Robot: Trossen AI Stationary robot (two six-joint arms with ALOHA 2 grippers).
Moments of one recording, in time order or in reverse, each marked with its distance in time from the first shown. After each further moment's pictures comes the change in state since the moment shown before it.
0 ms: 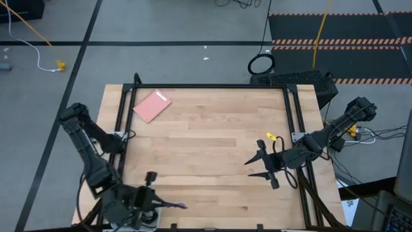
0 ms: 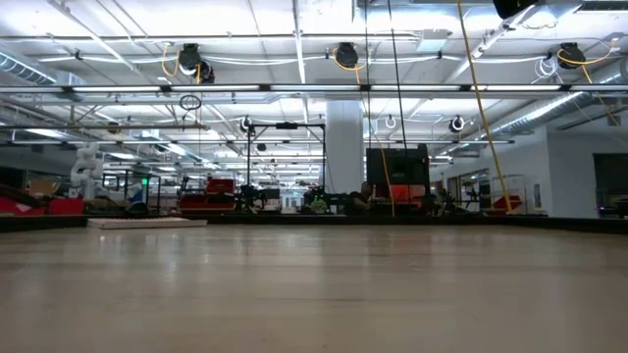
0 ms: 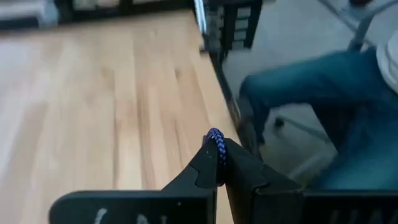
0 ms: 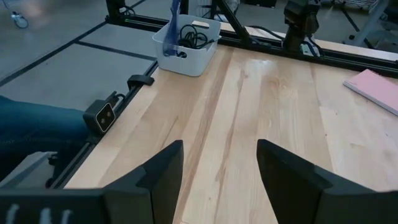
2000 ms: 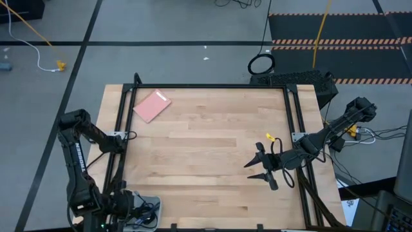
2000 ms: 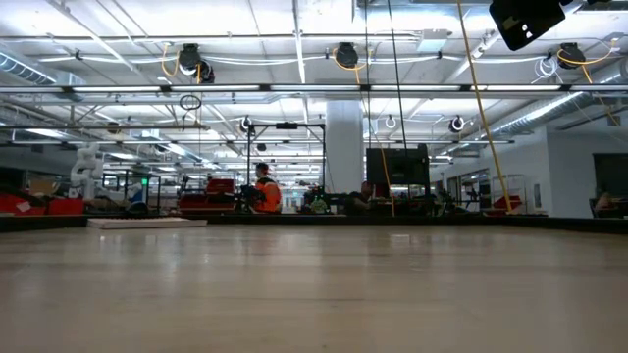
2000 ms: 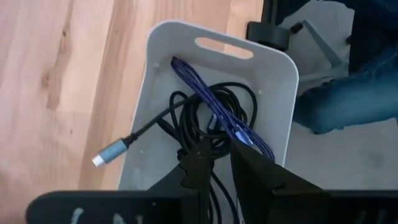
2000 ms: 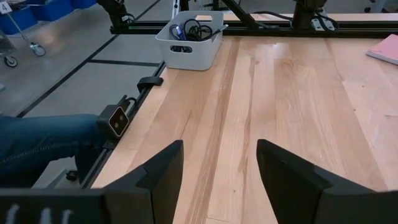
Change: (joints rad) left arm -0.301 0.089 -0.021 -0.453 0.216 -0.928; right arm 0.000 0.005 -0.103 0.122 -0.032 0.153
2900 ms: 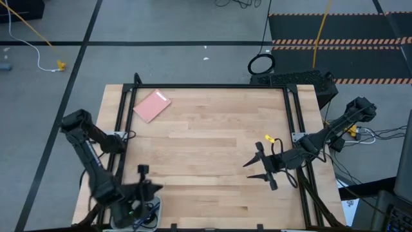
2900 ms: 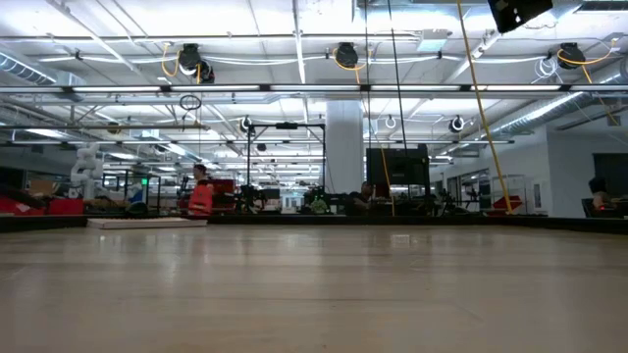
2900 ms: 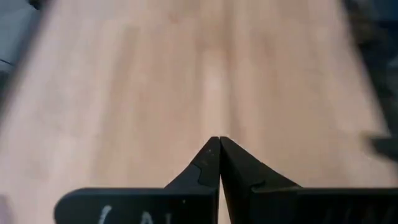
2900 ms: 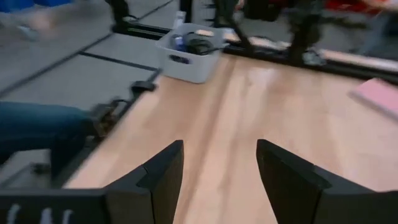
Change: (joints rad) left arm 0.233 0.025 0.000 0.007 -0.409 0.582; right arm 0.000 0.000 -0.001 0.053 0.015 -0.168
